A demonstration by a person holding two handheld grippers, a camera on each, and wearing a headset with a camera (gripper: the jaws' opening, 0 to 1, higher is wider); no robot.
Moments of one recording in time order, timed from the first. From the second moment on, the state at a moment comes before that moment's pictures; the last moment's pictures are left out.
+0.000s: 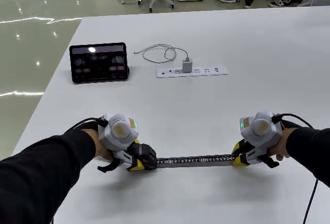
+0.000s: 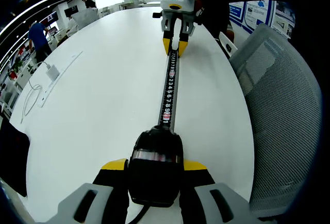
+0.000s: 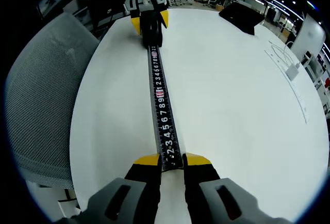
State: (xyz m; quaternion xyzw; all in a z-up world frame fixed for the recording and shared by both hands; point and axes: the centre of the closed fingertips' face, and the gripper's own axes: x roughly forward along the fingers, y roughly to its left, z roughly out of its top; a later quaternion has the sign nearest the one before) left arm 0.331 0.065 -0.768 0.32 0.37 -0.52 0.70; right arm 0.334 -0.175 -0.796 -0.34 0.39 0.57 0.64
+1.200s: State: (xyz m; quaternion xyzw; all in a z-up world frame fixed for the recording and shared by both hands) left arm 0.340 0.093 -0.755 0.27 0.39 -0.44 0.76; right arm 0.328 -0.192 -0.786 -0.32 0.40 0.51 0.69
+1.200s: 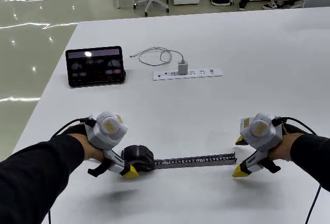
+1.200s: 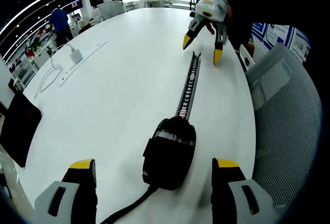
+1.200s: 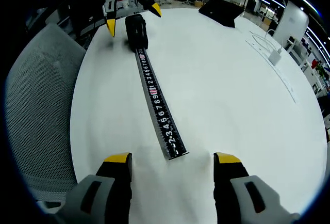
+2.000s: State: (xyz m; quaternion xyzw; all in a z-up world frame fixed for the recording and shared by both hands) left arm 0.305 0.158 -0.715 0.08 0.31 -0.33 0.89; right arm 0.306 -0.244 -0.755 -0.20 0.35 0.40 0.82
